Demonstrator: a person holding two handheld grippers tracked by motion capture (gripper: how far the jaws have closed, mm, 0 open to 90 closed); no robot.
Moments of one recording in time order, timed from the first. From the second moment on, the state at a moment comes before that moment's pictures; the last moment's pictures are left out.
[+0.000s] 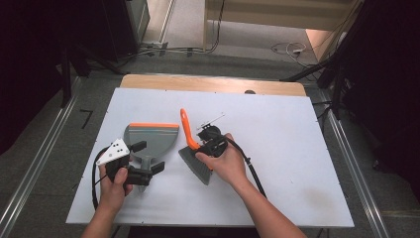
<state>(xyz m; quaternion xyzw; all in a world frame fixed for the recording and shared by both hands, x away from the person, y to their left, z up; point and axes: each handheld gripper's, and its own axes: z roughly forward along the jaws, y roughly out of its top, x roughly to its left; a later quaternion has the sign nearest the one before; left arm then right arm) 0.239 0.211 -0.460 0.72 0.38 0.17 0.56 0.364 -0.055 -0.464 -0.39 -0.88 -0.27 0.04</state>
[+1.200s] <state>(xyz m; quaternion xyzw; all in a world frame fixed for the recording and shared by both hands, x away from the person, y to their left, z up) 0.238 0.210 -0.462 0.72 0.37 0.16 0.56 0.391 -0.144 -0.466 -0.47 -0.84 -0.27 0.02</state>
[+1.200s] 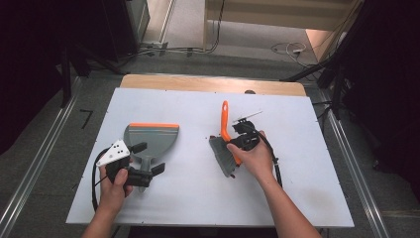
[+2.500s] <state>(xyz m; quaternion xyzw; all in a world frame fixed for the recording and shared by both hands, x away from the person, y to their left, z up) 0.239 0.209 -0.460 0.72 0.37 0.16 0.57 0.321 -0.159 -0.448 -0.19 -0.95 -0.23 0.01</state>
